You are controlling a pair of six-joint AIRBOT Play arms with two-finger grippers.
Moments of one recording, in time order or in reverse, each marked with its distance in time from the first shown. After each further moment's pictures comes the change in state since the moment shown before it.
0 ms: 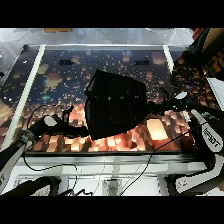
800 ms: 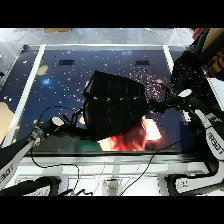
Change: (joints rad) left arm -0.042 -0.086 0.041 -0.156 -0.032 0.195; right arm 0.000 0.126 0.001 0.042 0.077 -0.064
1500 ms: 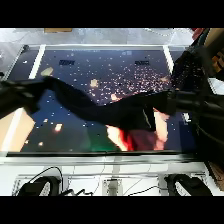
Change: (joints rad) left arm 0.279 0.803 0.448 0.017 -0.023 0.092; right arm 0.224 0.787 0.000 0.294 0.046 -0.013
